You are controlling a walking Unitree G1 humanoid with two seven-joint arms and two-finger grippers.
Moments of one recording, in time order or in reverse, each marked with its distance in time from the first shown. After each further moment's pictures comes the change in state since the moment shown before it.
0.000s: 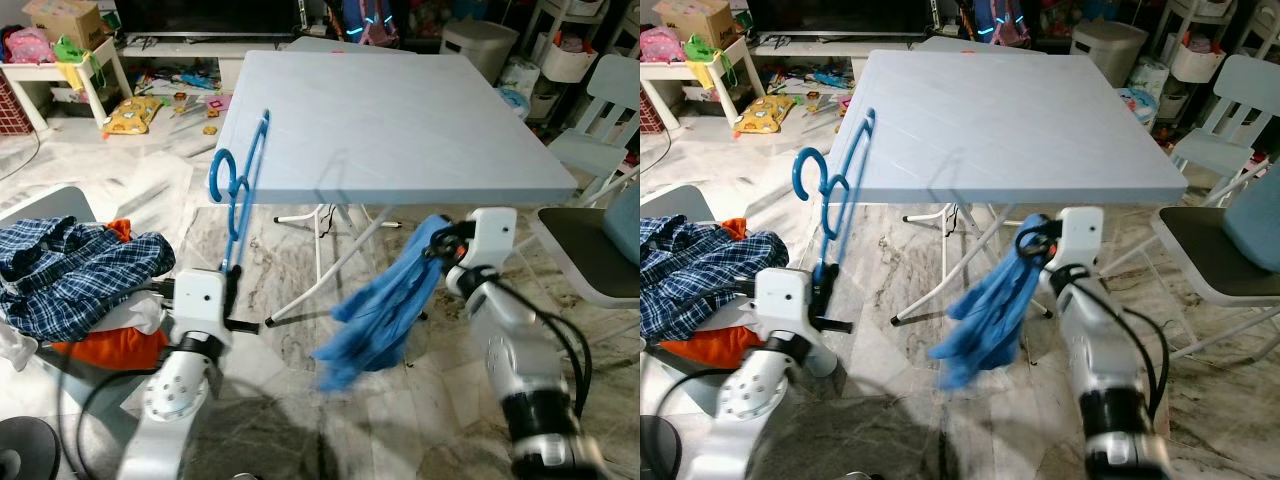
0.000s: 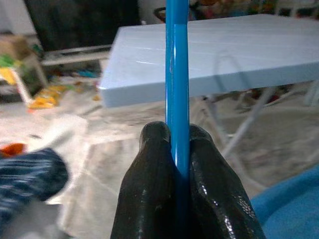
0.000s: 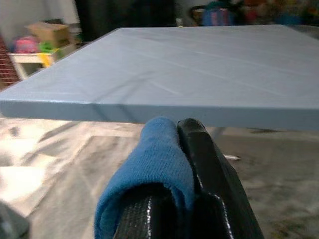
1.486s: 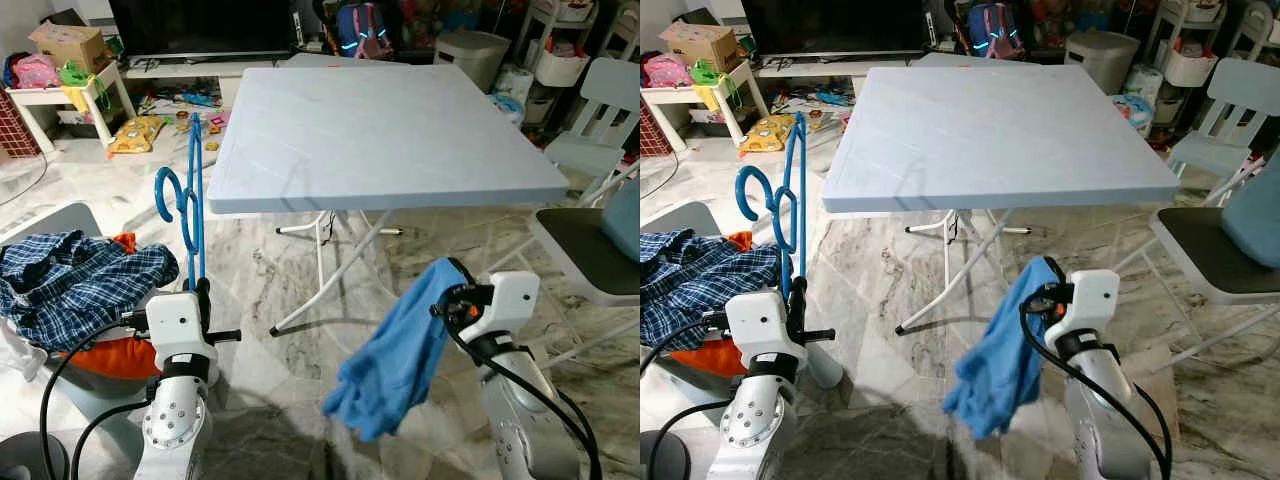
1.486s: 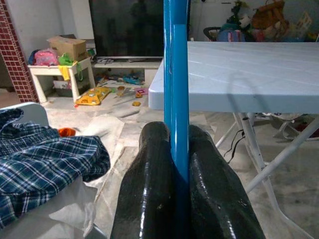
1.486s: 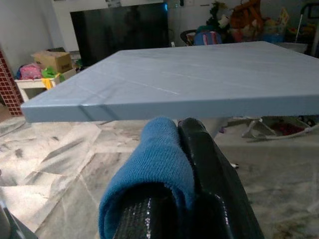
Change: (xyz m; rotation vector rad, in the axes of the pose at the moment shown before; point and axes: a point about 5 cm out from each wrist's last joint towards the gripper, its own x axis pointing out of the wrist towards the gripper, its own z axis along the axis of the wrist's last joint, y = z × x) left arm -0.014 0.005 -0.021 -0.104 -0.029 0.234; right arm -0.064 0.015 -0.019 0.012 -0.078 -0.035
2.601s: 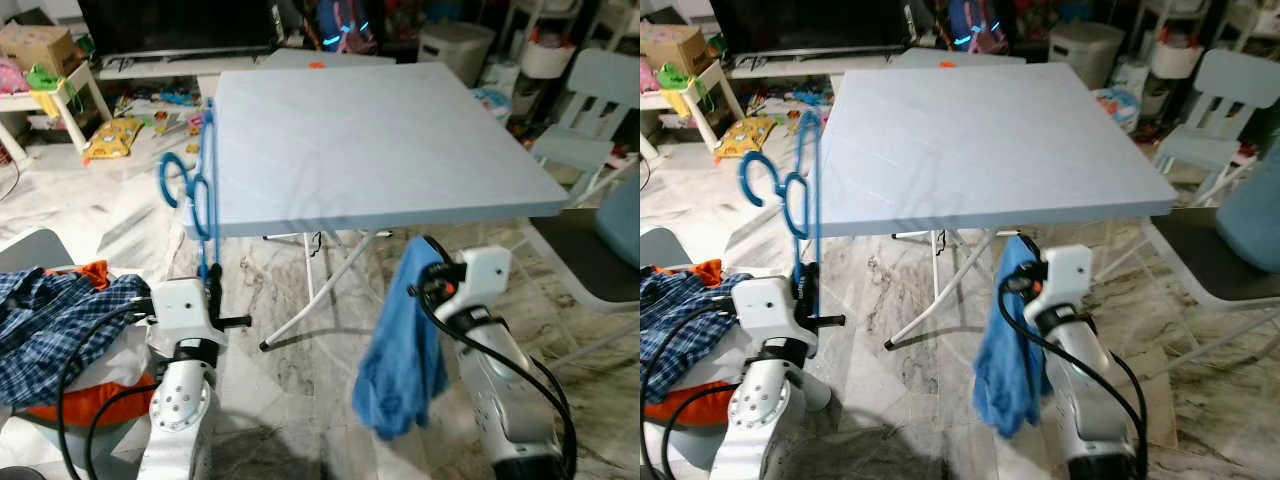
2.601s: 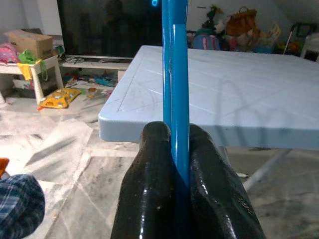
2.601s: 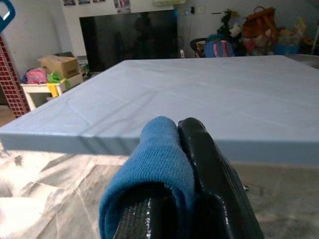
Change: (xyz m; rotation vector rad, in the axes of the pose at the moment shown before) left arm 0.013 -0.012 0.008 -0.083 -0.029 -0.068; right arm 0.031 0.018 0.008 -0.029 -0.048 0.101
